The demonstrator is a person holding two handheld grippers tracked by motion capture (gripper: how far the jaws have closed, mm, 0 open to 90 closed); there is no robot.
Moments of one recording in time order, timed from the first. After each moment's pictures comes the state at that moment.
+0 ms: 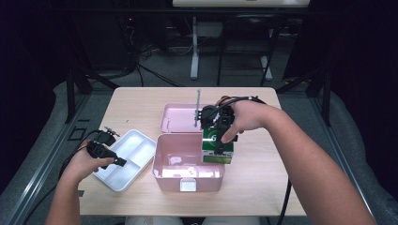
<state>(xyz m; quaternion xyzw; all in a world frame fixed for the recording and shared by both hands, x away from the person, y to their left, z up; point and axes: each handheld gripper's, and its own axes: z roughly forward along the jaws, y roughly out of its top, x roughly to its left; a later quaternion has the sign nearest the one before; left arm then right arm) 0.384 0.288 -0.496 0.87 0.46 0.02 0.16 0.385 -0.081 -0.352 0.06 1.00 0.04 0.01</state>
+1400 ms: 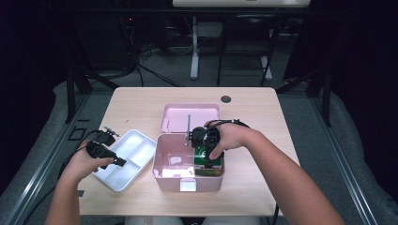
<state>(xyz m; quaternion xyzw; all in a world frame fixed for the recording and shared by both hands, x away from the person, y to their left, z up) 0.384 0.289 -0.496 0.87 0.47 0.02 0.17 0.395 -0.056 -0.449 0.05 1.00 0.04 -0.01</state>
